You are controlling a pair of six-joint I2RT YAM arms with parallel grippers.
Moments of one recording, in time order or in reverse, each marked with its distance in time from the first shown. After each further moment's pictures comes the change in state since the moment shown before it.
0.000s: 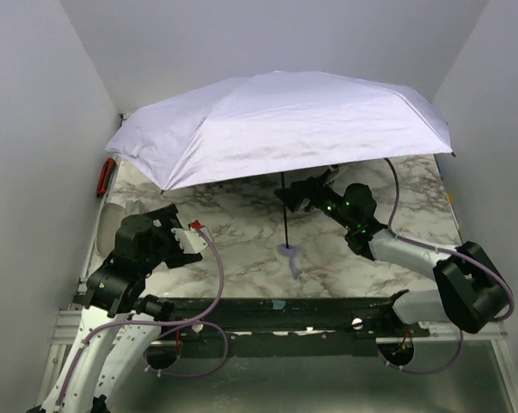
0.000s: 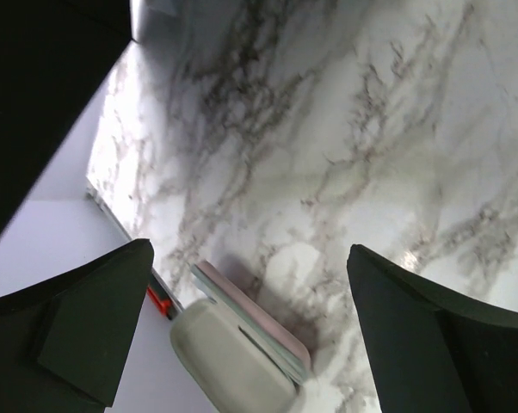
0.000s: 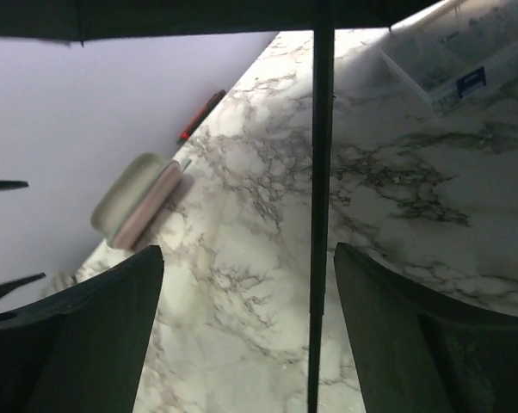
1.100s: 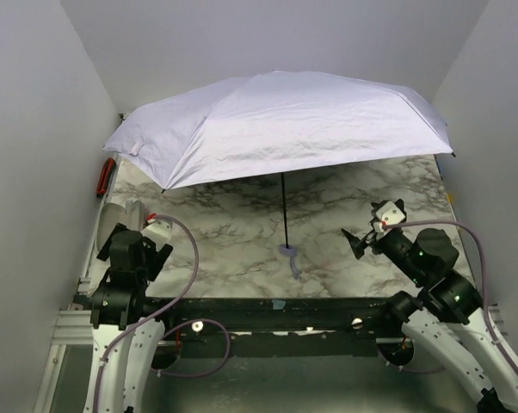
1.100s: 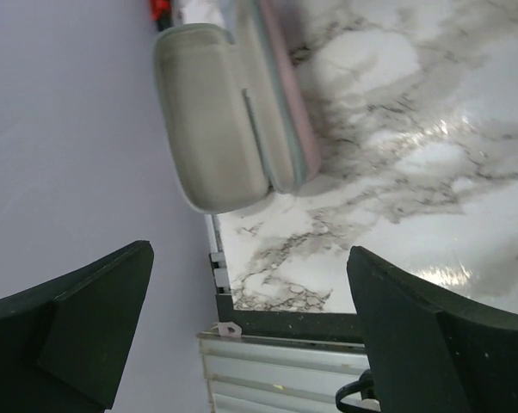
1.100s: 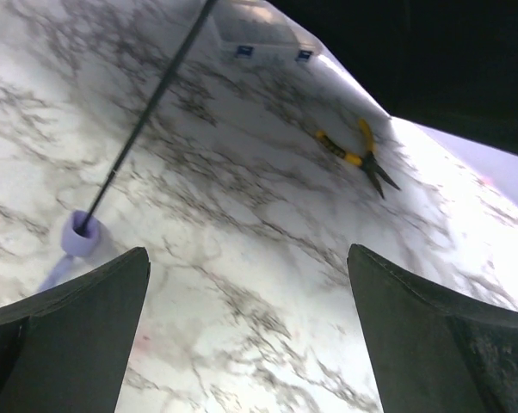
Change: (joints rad) left arm 0.259 -0.134 -0.122 -0.189 -0.457 -0.341; right arm 0.000 -0.985 0.057 -1.208 0.202 -0.891
